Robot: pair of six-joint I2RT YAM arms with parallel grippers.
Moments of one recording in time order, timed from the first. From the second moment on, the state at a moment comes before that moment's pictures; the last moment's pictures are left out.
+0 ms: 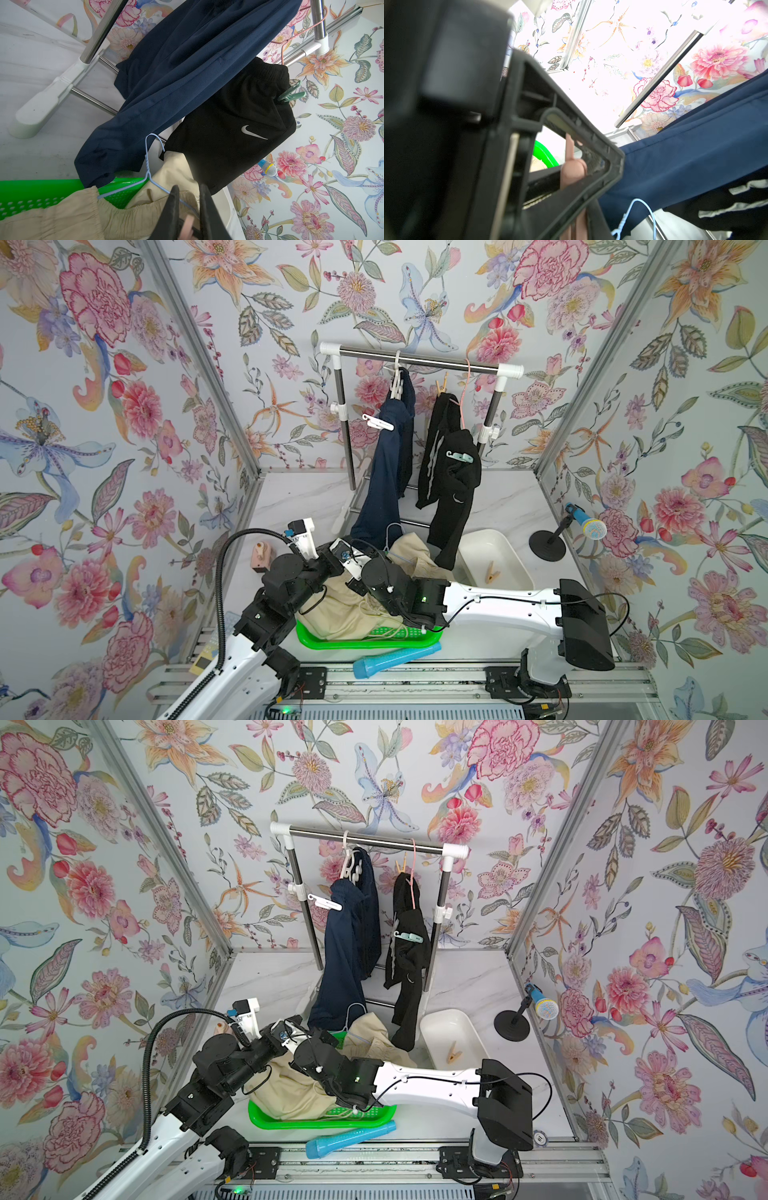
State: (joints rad) left arm -0.56 0.63 0.56 -0.05 0.04 -0.88; right arm 1.32 1.65 1.24 0.07 0.60 -0.19
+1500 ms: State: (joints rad) left arm -0.56 0.85 0.83 -0.31 -0.07 -0.45; right arm 0.74 0.92 0.91 -0.63 0.44 0.47
